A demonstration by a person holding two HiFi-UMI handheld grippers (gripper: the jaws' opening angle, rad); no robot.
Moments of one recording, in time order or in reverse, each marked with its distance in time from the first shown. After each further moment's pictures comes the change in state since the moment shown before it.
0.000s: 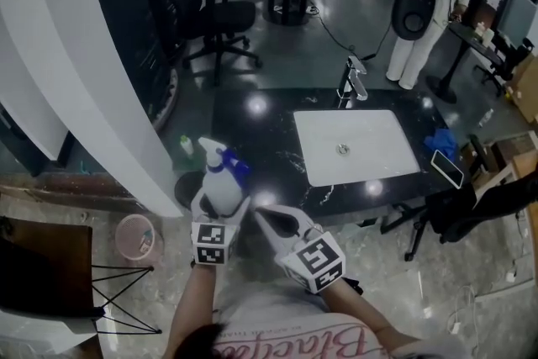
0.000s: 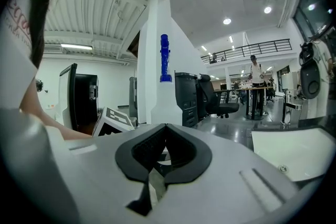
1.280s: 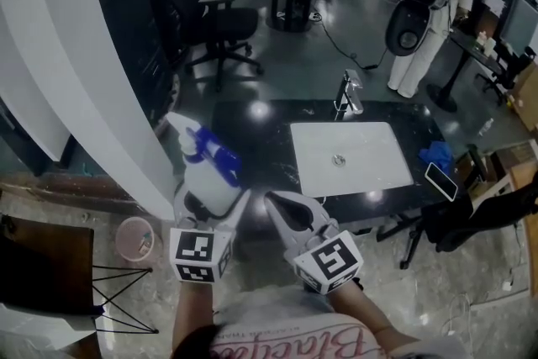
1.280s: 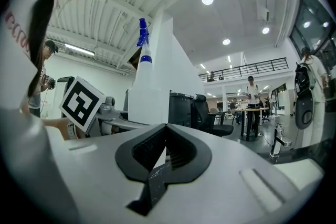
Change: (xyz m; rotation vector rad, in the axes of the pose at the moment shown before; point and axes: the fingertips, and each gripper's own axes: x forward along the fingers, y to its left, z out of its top) left arm -0.054 -0.019 0.150 0.001 -0.120 0.027; right arm -0.035 -0.030 0.093 -0.085 -0.185 -0.053
